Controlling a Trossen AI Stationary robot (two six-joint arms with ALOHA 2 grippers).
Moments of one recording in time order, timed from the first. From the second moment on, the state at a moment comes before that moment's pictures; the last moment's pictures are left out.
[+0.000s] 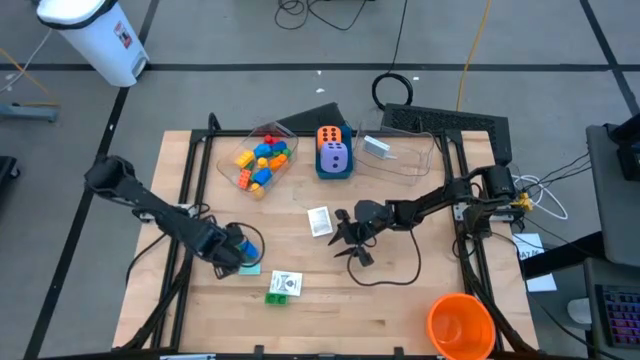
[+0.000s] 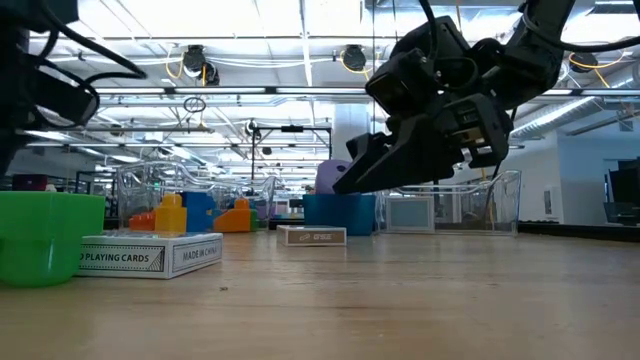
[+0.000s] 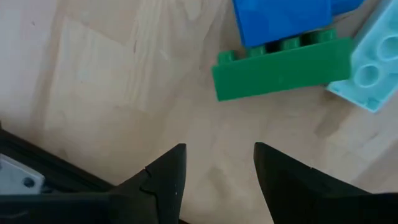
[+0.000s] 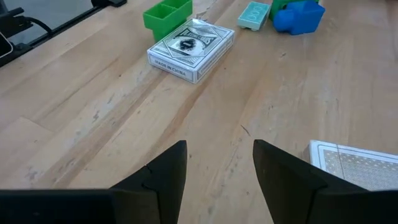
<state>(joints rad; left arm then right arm) -0.53 1.29 0.71 -1.11 -0.02 -1.01 0.03 1.78 0.72 0.57 -0.39 -0.22</state>
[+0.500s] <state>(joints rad) -0.45 1.31 0.71 -1.10 0.06 -0.79 0.03 1.78 0.72 0.56 -0.39 -0.20</state>
